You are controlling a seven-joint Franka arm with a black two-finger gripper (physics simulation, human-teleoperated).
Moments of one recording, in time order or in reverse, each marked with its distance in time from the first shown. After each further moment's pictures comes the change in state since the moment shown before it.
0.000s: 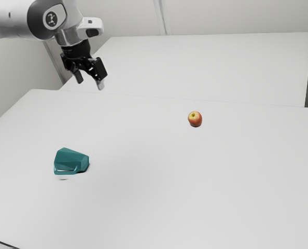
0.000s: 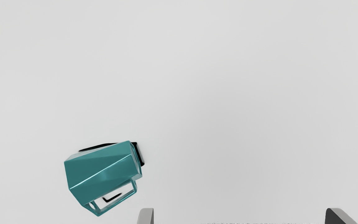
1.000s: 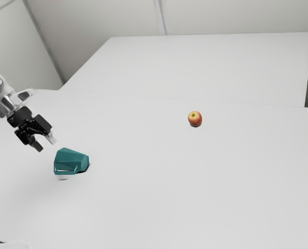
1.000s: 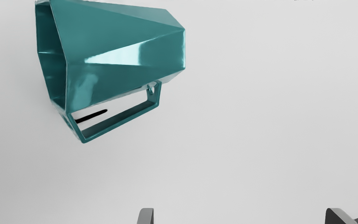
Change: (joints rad) arm 0.589 -0.032 0.018 -0.465 -0.440 0.042 0.457
